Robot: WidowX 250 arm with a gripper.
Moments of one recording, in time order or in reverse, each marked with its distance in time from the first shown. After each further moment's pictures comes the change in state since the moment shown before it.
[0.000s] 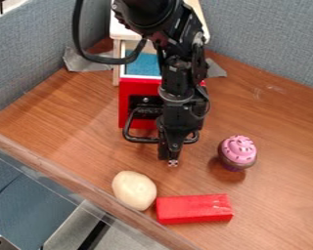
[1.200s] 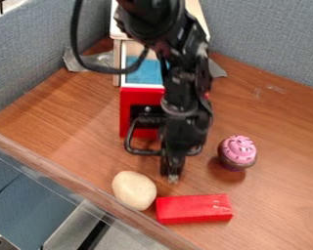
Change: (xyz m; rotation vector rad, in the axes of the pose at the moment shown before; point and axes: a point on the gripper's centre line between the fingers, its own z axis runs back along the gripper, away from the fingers) arm 0.002 -0.020 -0.004 -0.035 0.007 -0.060
